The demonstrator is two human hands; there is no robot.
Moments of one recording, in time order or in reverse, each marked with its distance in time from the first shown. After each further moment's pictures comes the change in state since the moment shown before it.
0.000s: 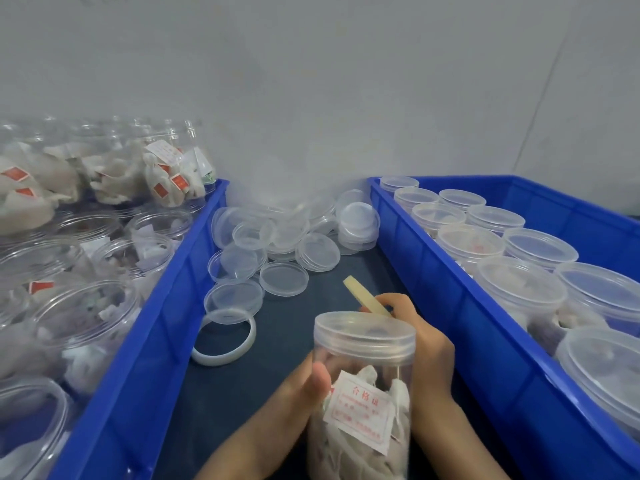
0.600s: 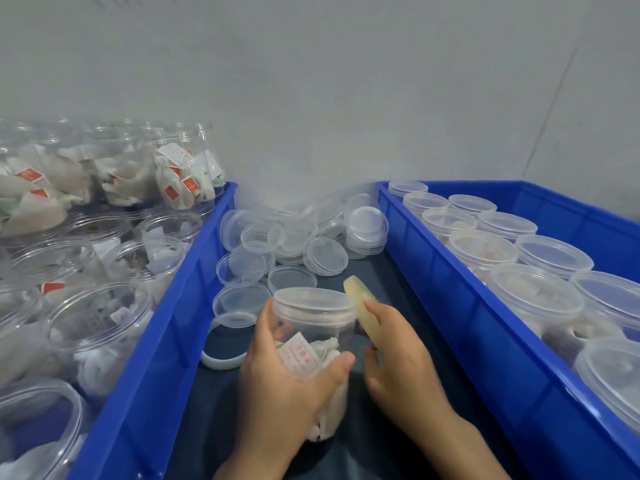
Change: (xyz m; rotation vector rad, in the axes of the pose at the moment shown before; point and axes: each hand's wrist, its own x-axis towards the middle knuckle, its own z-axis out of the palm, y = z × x) left_hand -0.004 -0.012 -0.012 0.598 0.897 0.057; right_hand 0.000 0.002 0.010 -0.007 -0.246 -0.175
